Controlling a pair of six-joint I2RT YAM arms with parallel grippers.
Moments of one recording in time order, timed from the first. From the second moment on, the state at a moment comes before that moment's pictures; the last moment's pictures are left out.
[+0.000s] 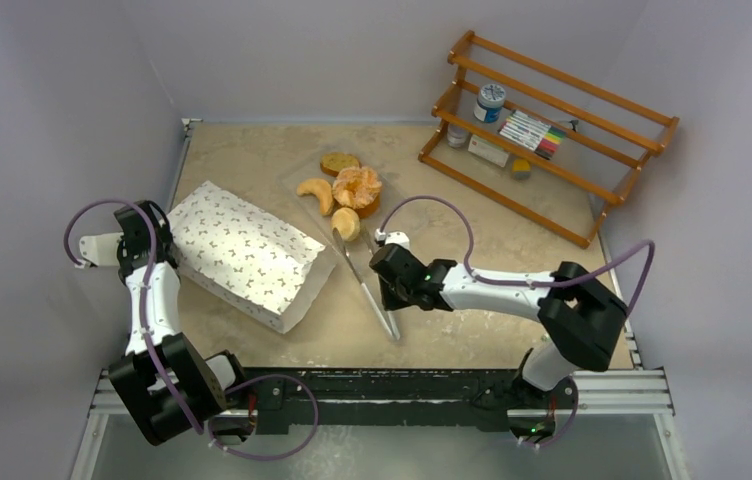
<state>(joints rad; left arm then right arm) 0.49 1.13 0.76 -0.32 -0.35 -1.22 1.00 1.59 0.90 -0.32 0.22 0.68</state>
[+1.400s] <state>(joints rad) 0.49 1.27 0.91 -0.32 -0.26 -1.12 1.32 1.63 0.99 -0.40 0.14 0.59</state>
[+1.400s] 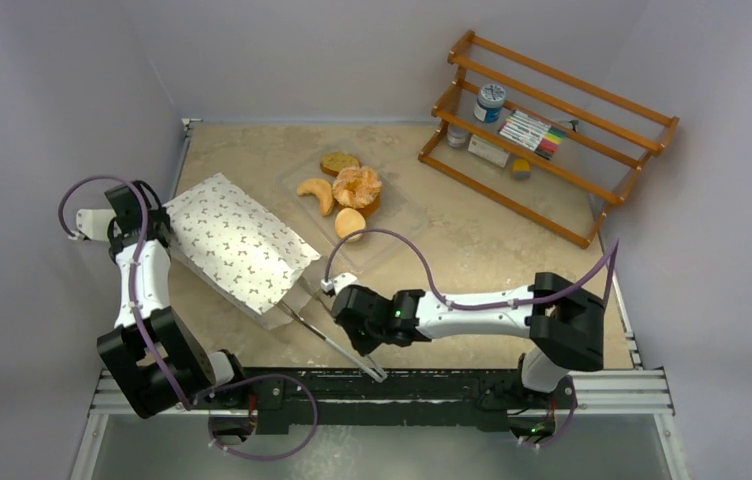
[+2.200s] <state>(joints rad) 0.49 1.28 0.89 -0.26 -0.16 -1.08 1.18 2.02 1.40 -0.40 0.06 0.34</state>
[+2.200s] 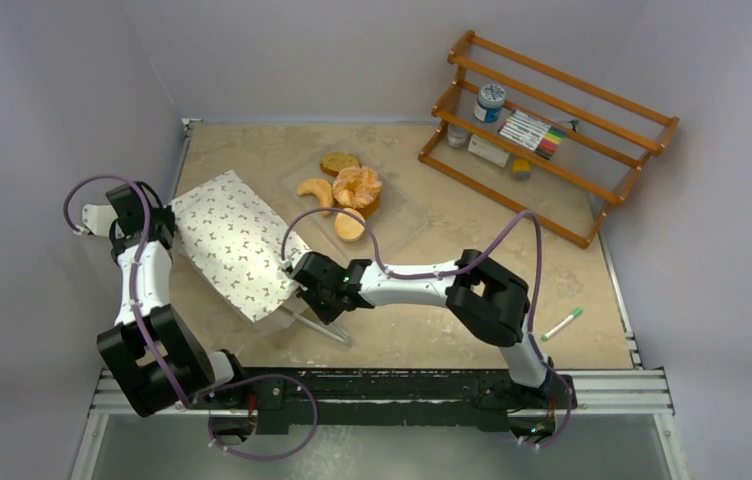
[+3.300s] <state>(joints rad) 0.50 1.28 0.84 -0.20 -0.11 -1.08 1.17 1.84 1.19 -0.24 0.15 0.32</state>
